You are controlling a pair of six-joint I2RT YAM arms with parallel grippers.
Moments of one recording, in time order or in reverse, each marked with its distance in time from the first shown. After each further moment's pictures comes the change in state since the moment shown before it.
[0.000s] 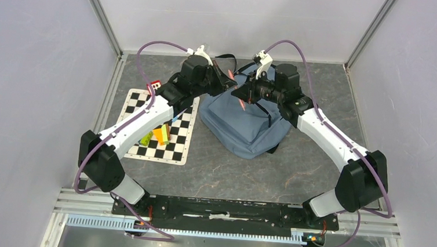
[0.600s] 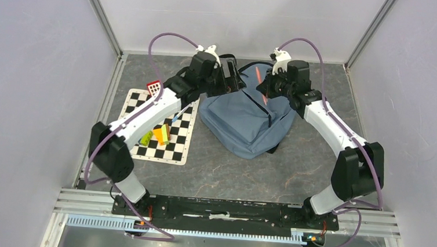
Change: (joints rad) left arm 0.002 0.078 0.088 -0.125 0.013 0.177; right arm -0.147 0.071 0.035 -0.132 0.207 -0.122
